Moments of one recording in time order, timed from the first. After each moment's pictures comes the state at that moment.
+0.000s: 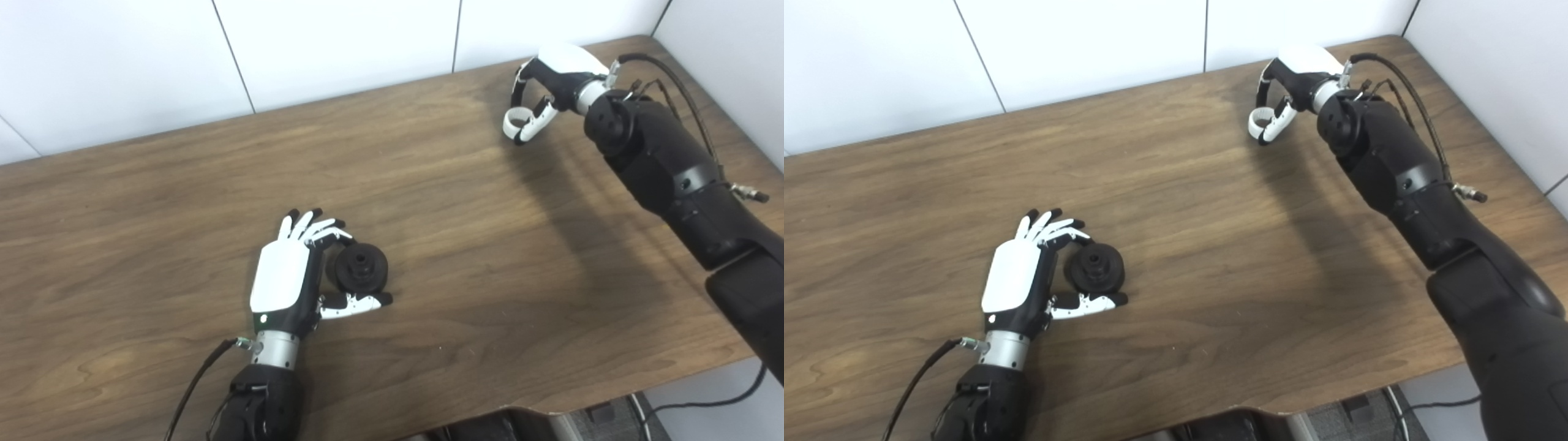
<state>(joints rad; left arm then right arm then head) -0.01 0.06 -0.44 -0.03 0.90 0.02 0.13 -0.61 -0.65 0.31 0.36 -0.70 0.25 0.28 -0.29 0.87</state>
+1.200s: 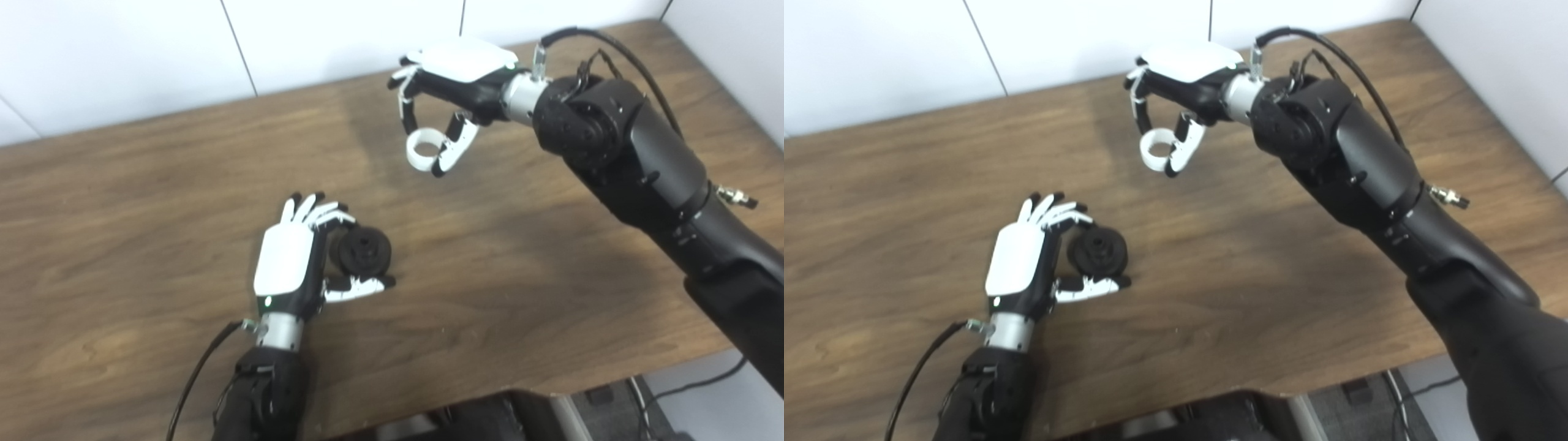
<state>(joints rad) 0.00 0.04 -0.44 -0.04 0.93 0.04 0.12 -0.59 -0.57 0.40 -0.41 -0.76 0.33 0.79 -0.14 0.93</state>
